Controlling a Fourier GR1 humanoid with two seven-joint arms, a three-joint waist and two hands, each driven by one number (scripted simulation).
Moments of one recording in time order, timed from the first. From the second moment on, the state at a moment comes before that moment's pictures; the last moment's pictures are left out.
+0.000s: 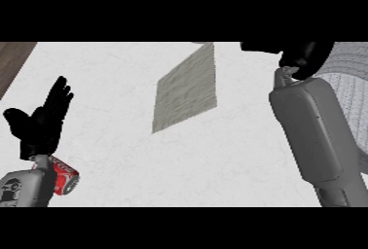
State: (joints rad) left arm -0.20 0.22 0.15 -1.46 -0.02 0.06 0.15; right arm -0.85 -0.17 0.03 -1.26 0.94 -0.67 0.96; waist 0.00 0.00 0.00
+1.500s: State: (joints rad) left arm -0.22 0.20 0.15 -1.45 -0.04 0.05 0.15; right arm -0.88 -0.48 -0.29 -0.76 0.69 -0.54 0.59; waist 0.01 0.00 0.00
